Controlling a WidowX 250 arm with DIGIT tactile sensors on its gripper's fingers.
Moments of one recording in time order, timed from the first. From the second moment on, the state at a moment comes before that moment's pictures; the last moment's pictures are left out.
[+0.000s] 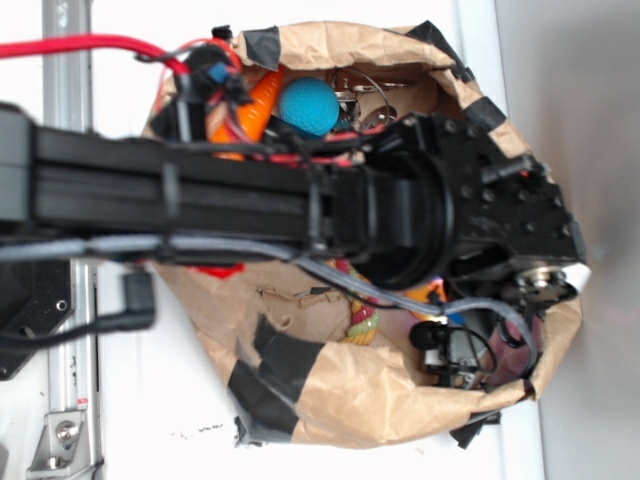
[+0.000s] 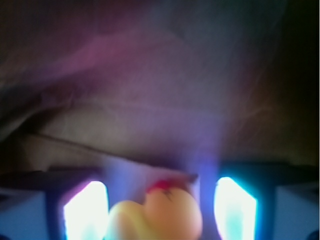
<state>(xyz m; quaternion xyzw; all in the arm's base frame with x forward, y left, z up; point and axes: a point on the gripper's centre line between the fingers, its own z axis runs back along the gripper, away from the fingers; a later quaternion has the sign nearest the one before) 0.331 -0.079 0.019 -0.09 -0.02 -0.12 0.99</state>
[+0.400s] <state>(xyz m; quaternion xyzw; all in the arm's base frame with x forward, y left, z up) 0.323 -0.074 0.026 -0.08 -0.01 -0.12 0.99</state>
